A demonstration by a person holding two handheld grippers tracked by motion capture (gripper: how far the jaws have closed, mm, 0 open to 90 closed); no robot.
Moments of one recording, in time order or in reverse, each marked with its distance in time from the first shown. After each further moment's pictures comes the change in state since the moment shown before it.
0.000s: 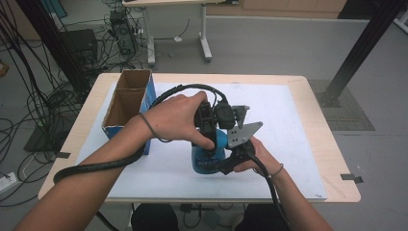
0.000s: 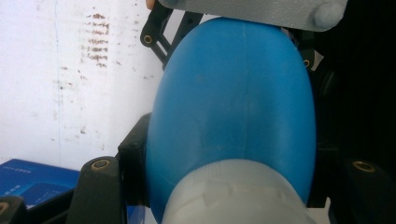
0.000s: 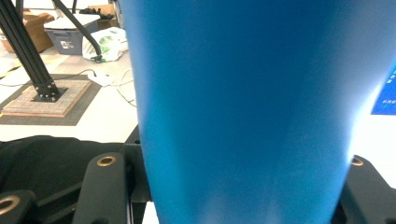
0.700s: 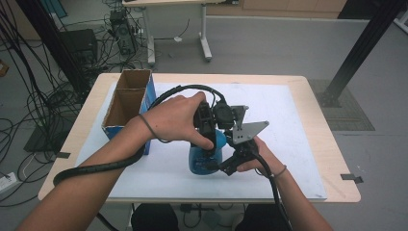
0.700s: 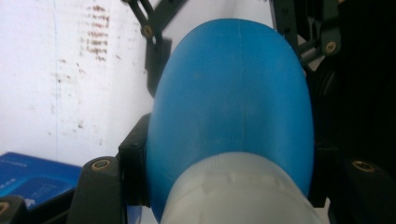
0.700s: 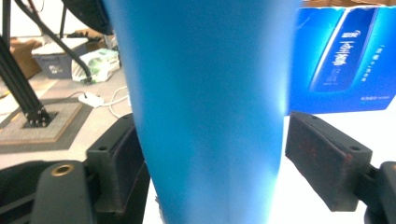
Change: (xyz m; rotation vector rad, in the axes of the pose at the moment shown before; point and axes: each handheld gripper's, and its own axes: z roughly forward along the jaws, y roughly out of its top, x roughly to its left) left arm 0.001 -0.002 0.003 0.006 -0.002 -0.022; right arm 0.008 -0.013 -0.008 -0.063 -0.057 0.081
